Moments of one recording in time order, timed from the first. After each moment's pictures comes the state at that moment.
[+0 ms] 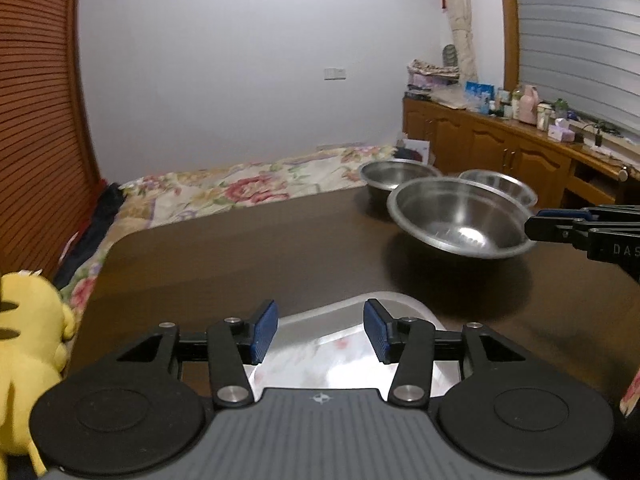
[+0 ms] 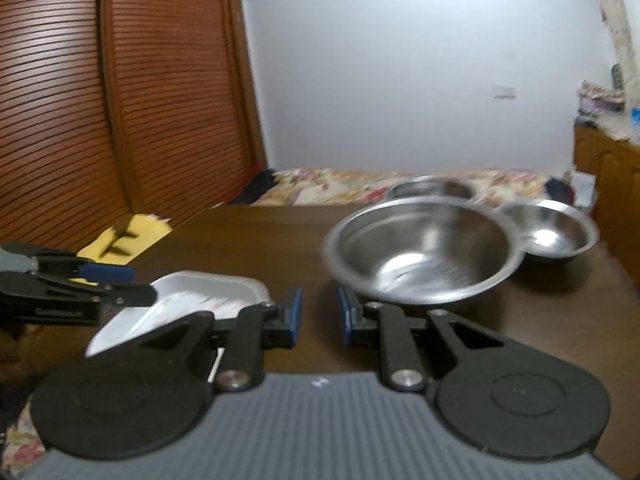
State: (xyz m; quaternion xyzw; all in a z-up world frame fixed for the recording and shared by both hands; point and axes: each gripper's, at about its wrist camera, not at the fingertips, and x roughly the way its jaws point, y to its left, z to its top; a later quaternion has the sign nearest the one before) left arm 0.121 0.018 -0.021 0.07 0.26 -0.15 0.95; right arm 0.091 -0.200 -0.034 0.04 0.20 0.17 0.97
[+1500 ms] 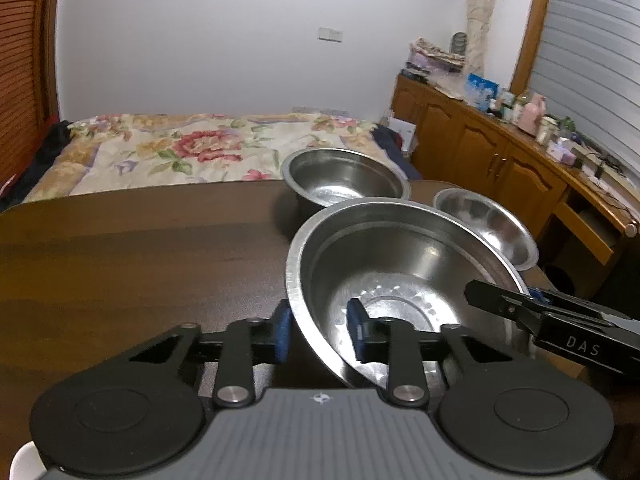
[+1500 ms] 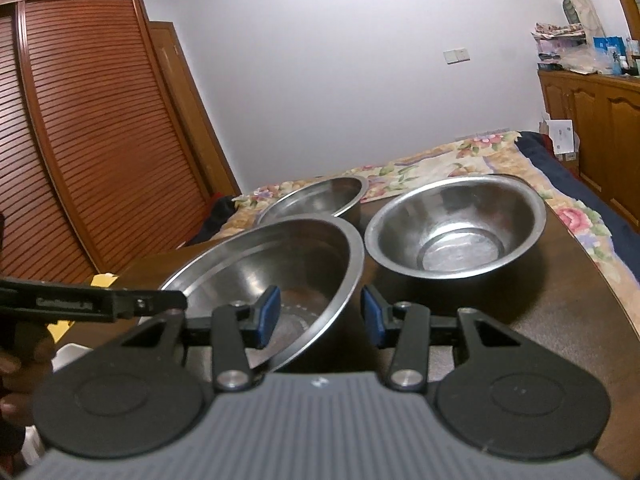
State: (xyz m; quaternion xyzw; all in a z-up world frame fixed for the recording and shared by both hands) left arm 0.227 -0.080 -0.036 -0.02 0.34 -0.17 0.92; right arm 0.178 -0.302 -0.068 0.15 0.21 0.16 0.95
